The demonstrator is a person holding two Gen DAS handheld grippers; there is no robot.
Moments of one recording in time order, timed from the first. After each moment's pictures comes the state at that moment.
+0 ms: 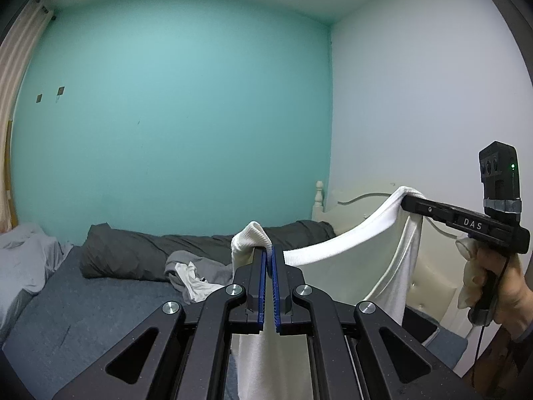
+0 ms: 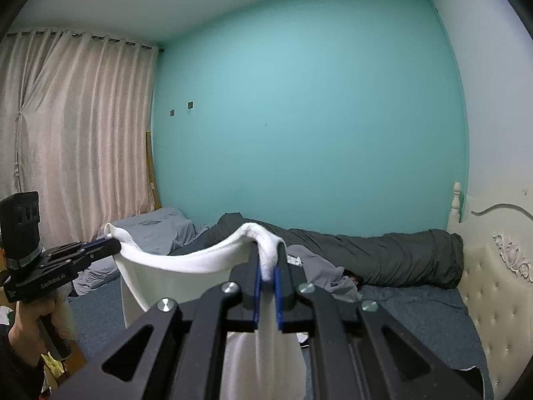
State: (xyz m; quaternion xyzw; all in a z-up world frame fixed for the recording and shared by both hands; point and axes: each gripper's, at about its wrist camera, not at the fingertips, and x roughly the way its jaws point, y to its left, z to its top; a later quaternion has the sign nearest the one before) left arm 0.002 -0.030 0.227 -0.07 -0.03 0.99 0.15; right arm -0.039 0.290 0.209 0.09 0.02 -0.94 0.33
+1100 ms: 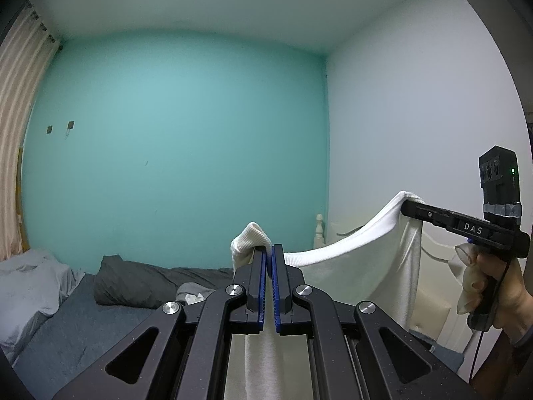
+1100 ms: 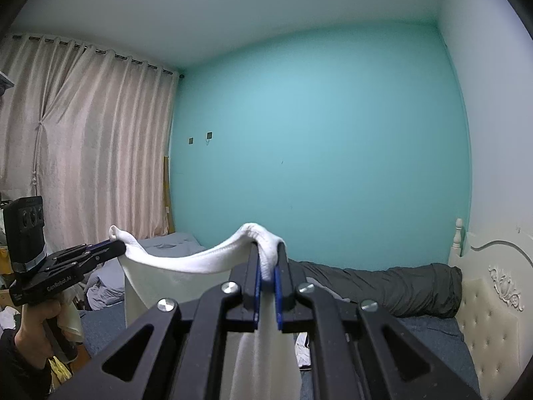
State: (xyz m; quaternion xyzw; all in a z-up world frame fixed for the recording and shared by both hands) left arm 0.067 -0.047 0.286 -0.01 -0.02 0.99 0.13; right arm 0.040 0.297 0.263 0.03 0.02 -0.94 0.35
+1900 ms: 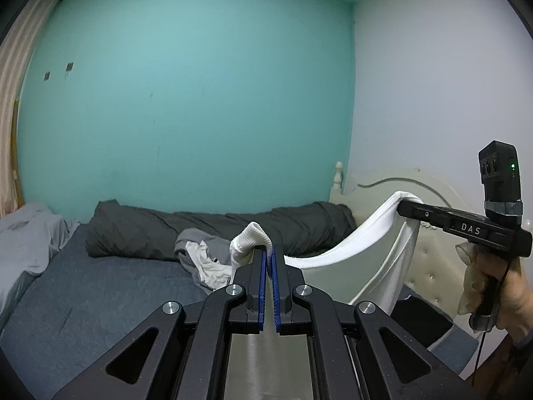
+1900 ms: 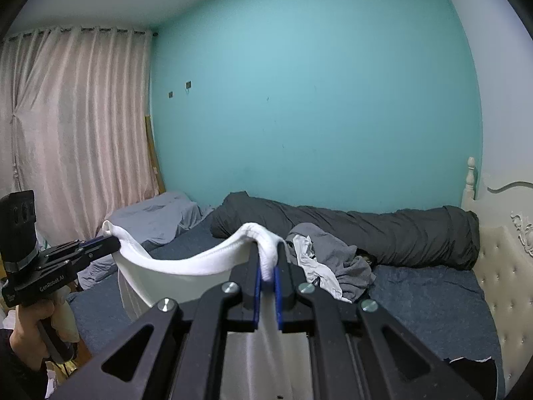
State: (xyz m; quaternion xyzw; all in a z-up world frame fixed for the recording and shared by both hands) left arm -0.073 -0.056 0.205 -0.13 -0.04 0.98 0.12; right arm -0.111 0.252 0.175 0.15 0.02 -0.93 0.34
